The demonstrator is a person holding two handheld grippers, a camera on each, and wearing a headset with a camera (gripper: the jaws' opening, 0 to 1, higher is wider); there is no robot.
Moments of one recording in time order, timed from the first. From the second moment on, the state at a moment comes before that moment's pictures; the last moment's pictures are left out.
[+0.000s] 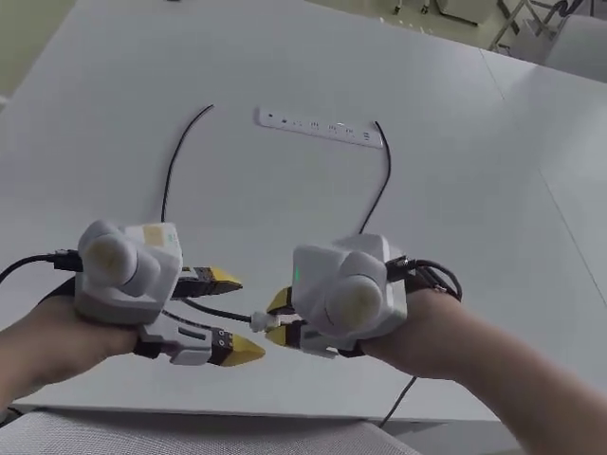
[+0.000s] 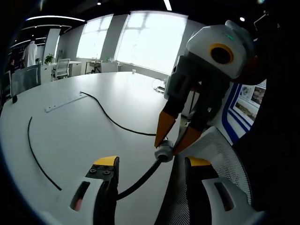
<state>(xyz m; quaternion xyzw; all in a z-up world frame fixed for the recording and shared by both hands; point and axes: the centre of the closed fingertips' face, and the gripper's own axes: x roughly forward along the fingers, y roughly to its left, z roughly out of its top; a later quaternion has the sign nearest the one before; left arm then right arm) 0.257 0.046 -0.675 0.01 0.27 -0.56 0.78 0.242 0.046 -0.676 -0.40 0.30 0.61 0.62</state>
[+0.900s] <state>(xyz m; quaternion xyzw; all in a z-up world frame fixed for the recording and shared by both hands) 0.247 0.038 -0.666 -0.05 0.28 -0.59 0.75 0.241 0.047 -0.675 -0.41 0.27 0.62 0.61</state>
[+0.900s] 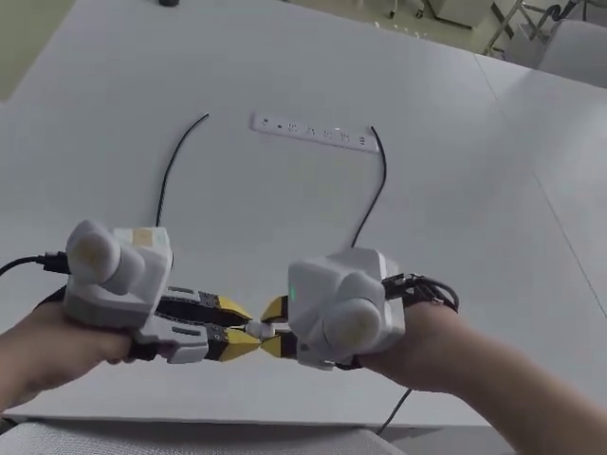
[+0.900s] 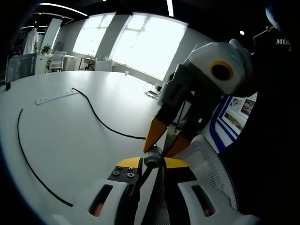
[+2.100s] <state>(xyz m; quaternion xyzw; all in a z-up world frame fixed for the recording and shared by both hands) 0.254 0.044 -0.667 0.02 0.25 -0.59 0.77 0.251 0.053 -0.674 -0.37 0.31 0.65 0.59</state>
